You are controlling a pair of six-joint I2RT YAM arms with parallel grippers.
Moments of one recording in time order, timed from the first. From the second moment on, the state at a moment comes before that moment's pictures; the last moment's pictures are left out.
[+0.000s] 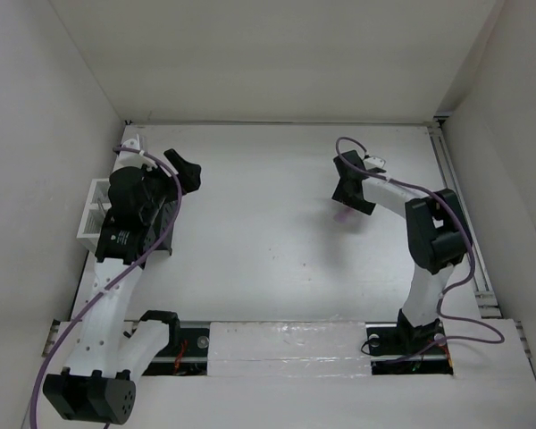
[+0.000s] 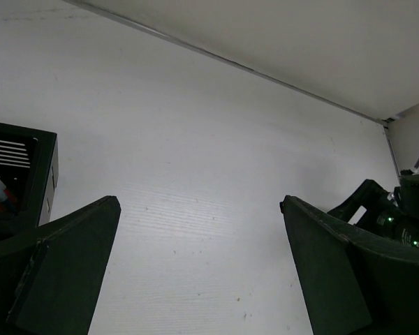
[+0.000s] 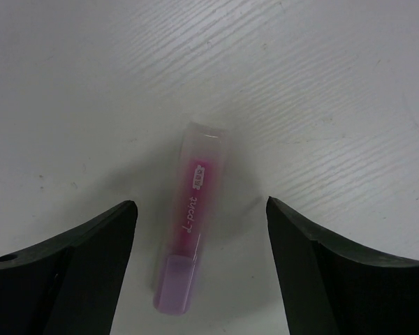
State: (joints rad) left arm -0.10 0.87 0.94 -0.31 0.06 -0.48; right arm 0.34 1.89 1.26 -0.50 0.49 0.76
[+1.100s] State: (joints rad) left arm -0.27 0.87 0.95 -0.31 0.09 -0.43; right arm 0.29 1.93 1.31 -0.50 0.29 0.65
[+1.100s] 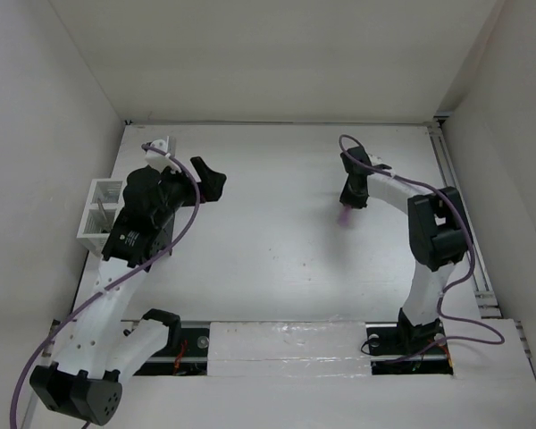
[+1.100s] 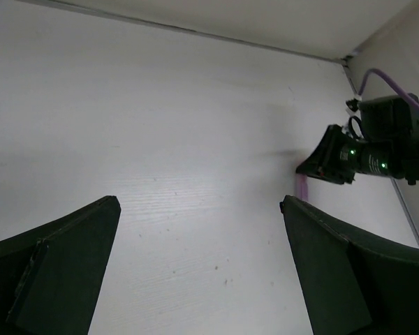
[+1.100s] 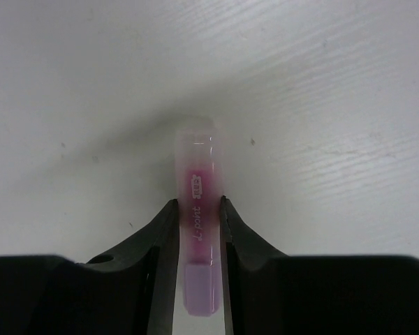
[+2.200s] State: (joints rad) left arm -0.27 0.79 0.74 0.12 0.61 -0.63; right arm 0.89 1.32 1.17 0.03 0.23 0.45
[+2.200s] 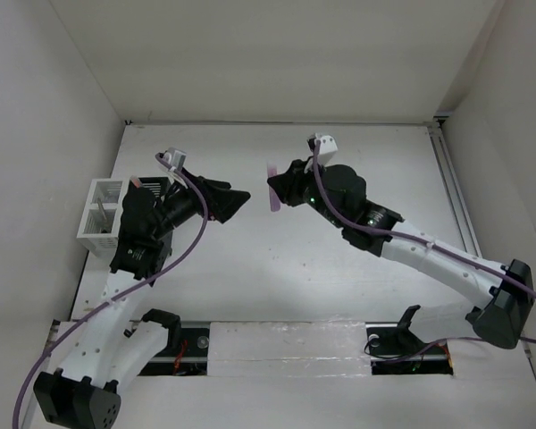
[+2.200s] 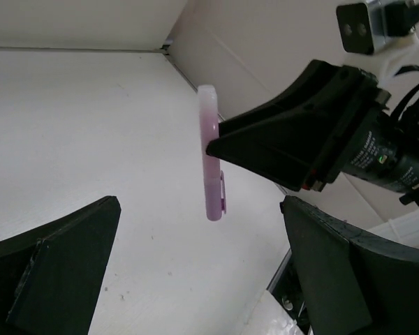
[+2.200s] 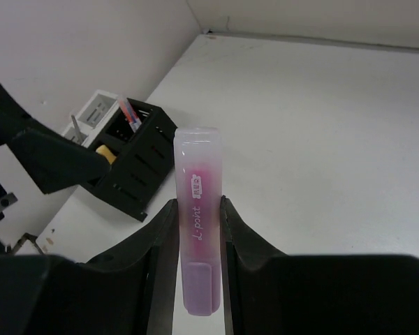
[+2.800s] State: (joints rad) left arm -0.27 0.86 0.75 0.23 0.69 -0.73; right arm 0.98 1.27 1.06 0.22 0.12 0.21
